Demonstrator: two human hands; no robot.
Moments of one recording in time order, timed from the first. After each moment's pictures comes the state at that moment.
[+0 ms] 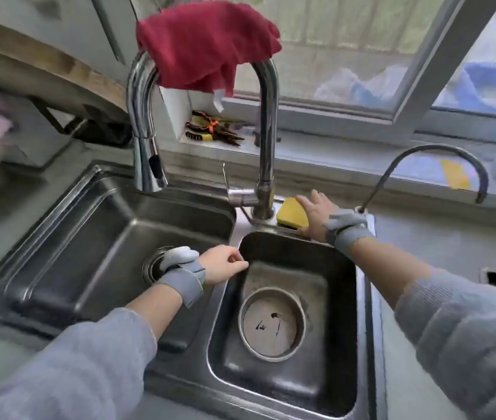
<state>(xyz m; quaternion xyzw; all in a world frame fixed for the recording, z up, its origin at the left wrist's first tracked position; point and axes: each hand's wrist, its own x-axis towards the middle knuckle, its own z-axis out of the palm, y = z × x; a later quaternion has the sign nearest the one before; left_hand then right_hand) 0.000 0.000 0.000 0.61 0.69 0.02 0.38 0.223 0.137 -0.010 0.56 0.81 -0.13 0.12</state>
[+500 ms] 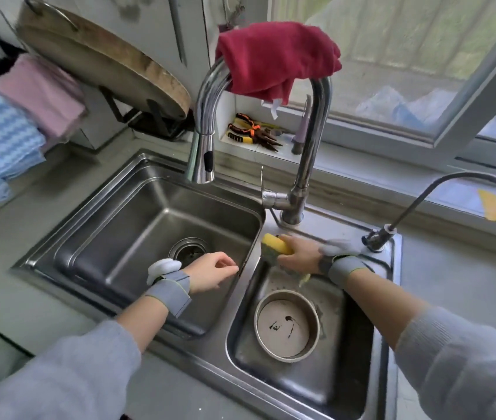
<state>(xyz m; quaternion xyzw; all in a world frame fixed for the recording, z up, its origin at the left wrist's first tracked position) -0.048 -0.060 0.003 0.46 0.72 0.17 0.49 0.152 0.058 0.008 0.48 0.79 -0.37 0.09</state>
